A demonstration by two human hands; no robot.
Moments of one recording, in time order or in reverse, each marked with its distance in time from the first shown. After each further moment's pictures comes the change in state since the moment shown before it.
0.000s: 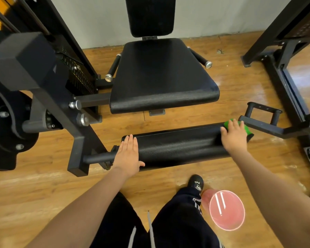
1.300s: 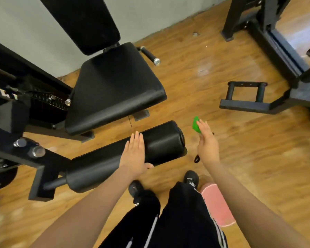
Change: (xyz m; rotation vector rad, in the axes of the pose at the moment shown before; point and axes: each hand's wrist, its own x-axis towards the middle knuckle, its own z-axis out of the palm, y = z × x) left_hand 0.045 0.254 -0.067 0.114 -0.032 0.031; right_hand 0.019 0.149 0.005 0.845 0.149 -0.177
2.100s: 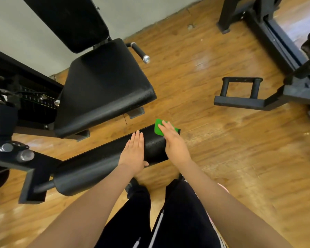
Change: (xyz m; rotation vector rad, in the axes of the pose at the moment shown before) left_hand 0.030 0.043 -0.003 0.048 -0.040 0.018; right_hand 0.008 -0.034 0.019 -0.104 -0.291 -0.174
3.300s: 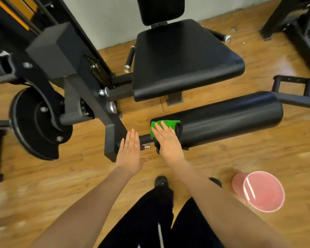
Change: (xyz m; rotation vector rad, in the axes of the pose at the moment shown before) left_hand -0.144 -0.350 0.165 -0.109 0.113 -0.126; right_hand -0.053 -0.228 0.337 -0.504 -0.144 -0.188
